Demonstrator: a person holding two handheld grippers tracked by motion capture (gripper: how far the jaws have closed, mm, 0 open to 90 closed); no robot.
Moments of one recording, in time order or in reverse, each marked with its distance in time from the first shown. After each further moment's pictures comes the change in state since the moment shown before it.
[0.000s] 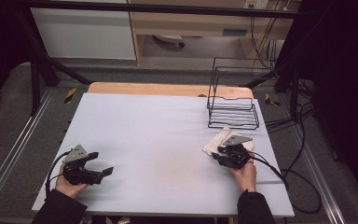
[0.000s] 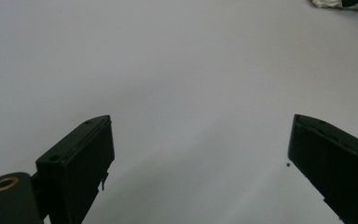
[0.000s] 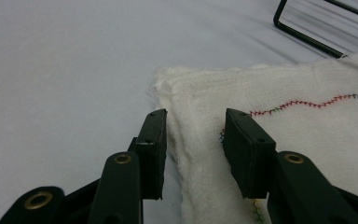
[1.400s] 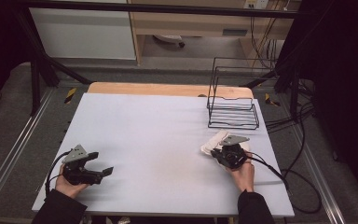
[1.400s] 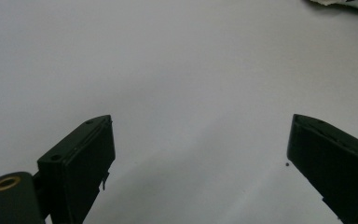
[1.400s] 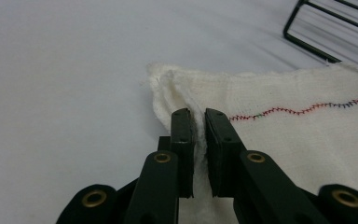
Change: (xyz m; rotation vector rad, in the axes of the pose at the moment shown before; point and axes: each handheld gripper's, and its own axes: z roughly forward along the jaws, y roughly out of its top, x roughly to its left) left arm 0.000 0.000 -0.001 -0.003 -0.001 0.004; right arm 0.016 0.011 -0.004 0.001 0.004 0.007
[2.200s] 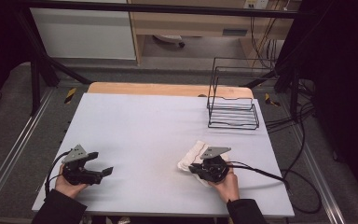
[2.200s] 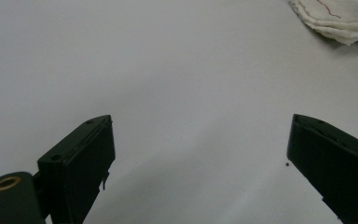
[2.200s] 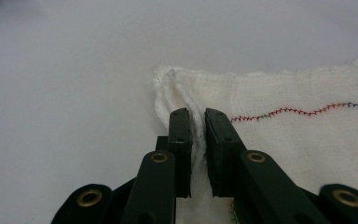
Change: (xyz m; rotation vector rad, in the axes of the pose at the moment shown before) left arm 0.000 0.000 -0.001 0.000 0.000 0.000; right arm 0.065 0.004 0.009 -0.001 0.236 -0.047
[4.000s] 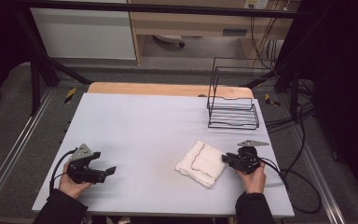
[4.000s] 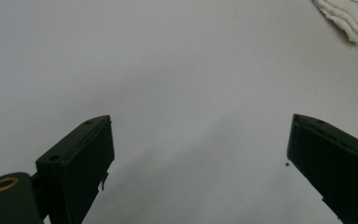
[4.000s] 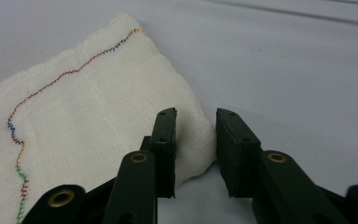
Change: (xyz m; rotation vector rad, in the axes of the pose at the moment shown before) left arm -0.003 0.004 0.012 0.052 0.028 0.001; right arm -0.084 -0.045 -0.047 -0.045 -0.245 0.357
